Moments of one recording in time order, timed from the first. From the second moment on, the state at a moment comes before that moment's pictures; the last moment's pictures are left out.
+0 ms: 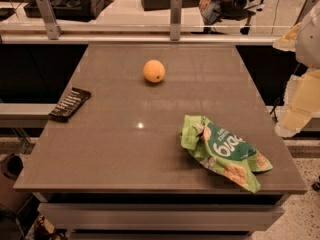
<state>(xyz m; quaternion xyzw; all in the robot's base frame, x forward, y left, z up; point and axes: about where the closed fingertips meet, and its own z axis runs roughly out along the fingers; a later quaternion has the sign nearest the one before) 0.438 -0.213 0.990 -0.60 0.78 -0.05 0.18</state>
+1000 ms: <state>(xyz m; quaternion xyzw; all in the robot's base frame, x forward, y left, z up) 0.446 -0.199 0.923 -0.59 0.80 -0.03 0.12</state>
